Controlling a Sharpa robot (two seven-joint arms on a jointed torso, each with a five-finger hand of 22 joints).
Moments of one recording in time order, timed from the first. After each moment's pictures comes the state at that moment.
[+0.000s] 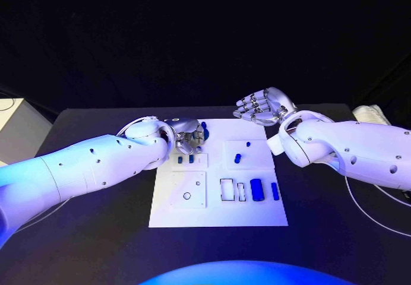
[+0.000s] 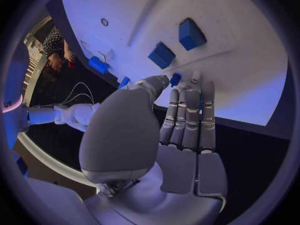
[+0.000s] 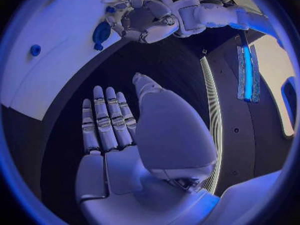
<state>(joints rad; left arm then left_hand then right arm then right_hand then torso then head) 1.24 -0.48 -0.11 1.18 -1.43 -0.13 -0.04 1.47 -0.27 0.49 0.22 0.30 0.79 0.16 0.48 0.36 0.79 0.12 0.68 0.20 1.02 0.06 1.24 0.70 0.17 0.86 0.17 1.06 0.76 1.30 -0.86 -0.15 1.54 -0.64 -0.63 0.10 1.46 -0.17 0.20 0.26 0.28 0.91 0.23 0.14 0.16 1.02 0.19 0.07 0.06 0.98 0.17 0.09 0.09 0.17 0.55 0.29 0.10 0.06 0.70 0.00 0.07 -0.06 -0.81</state>
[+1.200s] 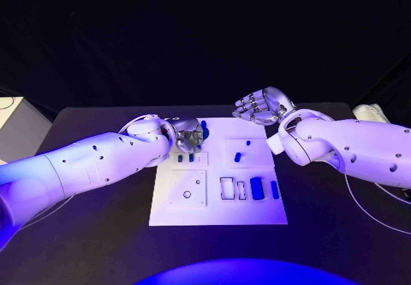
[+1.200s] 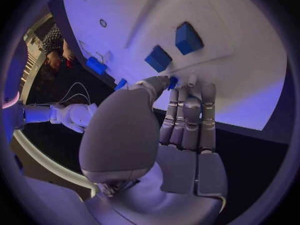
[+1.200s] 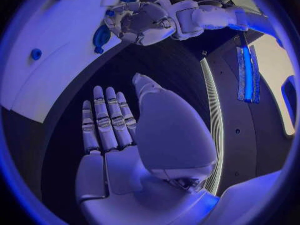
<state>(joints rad) 1.24 -0.46 -0.11 1.15 -1.41 -0.09 -0.06 1.47 -0.27 0.51 0.21 0.29 0.85 0.14 0.45 0.34 0.84 0.11 0.66 0.18 1.14 0.05 1.36 0.83 0.17 0.89 0.16 1.11 0.82 1.30 -0.86 -0.15 1.54 -0.64 -0.61 0.09 1.46 -0.17 0.20 0.26 0.29 0.91 0.23 0.14 0.16 1.02 0.19 0.07 0.06 0.98 0.17 0.09 0.09 0.17 0.52 0.29 0.09 0.06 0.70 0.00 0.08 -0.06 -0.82</state>
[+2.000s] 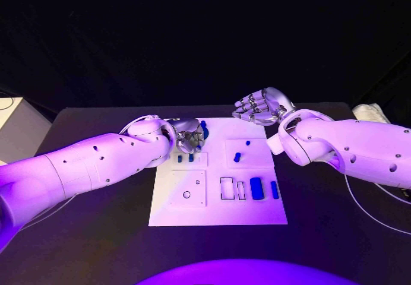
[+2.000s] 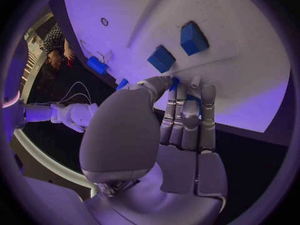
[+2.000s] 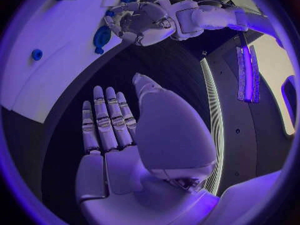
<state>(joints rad) 1.24 -0.46 -0.11 1.15 -1.41 -0.09 -0.06 1.50 -0.24 0.55 0.16 0.29 0.91 0.13 0.43 0.35 0.94 0.08 0.61 0.16 1.19 0.02 1.42 0.91 0.17 0.90 0.14 1.15 0.86 1.30 -0.86 -0.15 1.54 -0.65 -0.60 0.08 1.46 -0.17 0.21 0.26 0.29 0.91 0.23 0.14 0.16 1.02 0.19 0.07 0.06 0.98 0.17 0.09 0.09 0.17 0.51 0.30 0.08 0.06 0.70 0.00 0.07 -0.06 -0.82</state>
